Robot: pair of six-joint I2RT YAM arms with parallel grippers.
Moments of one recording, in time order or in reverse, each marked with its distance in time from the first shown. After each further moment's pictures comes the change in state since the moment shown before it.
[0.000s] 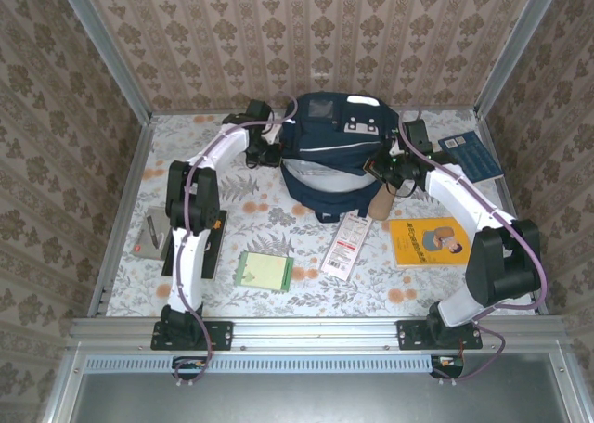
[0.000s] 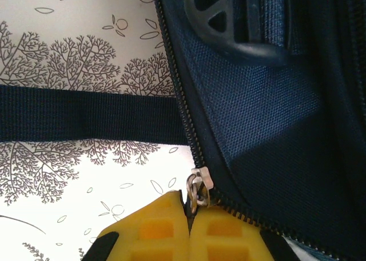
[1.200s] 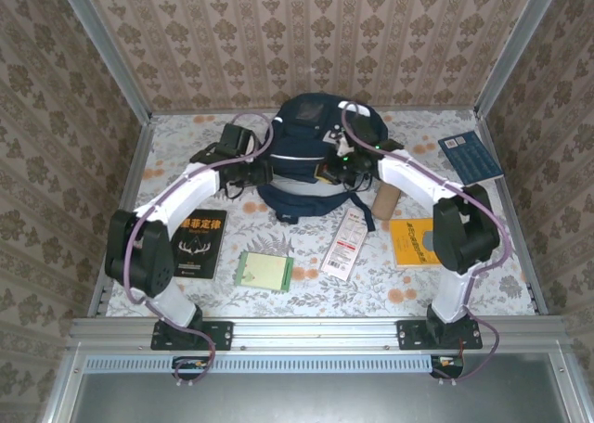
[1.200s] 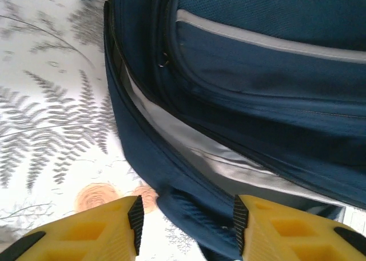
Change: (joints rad) left arm -0.050 -0.700 -0.751 0.319 -0.113 -0.321; right arm 0.257 0.315 0.266 -0.010 -0.133 0.008
